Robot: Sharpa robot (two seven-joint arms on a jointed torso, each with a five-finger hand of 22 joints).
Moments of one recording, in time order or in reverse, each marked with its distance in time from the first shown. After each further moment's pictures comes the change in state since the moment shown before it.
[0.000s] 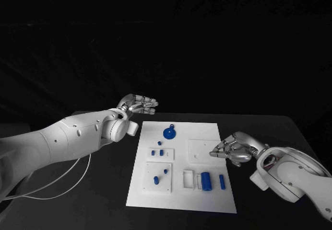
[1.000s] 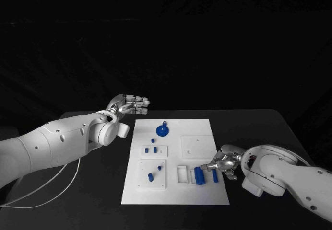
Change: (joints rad) left arm -0.020 -0.046 0.000 0.070 0.000 0.008 0.044; left_hand -0.031 -0.022 -0.020 0.015 -0.007 -0.023 -0.023 0.000 0.000 0.021 -0.006 0.000 0.000 0.000 0.000 0.000 0.000 0.000 0.000 0.000 0.000 0.000; right arm 0.031 0.040 -0.065 0.040 0.085 0.192 -0.427; right_hand -0.061 0.104 -0.241 0.036 0.082 -0.047 0.012 0.000 0.032 0.058 0.008 -0.003 0.240 0.007 0.008 0.055 0.176 0.000 0.000 0.000 0.101 0.034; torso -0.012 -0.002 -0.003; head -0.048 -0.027
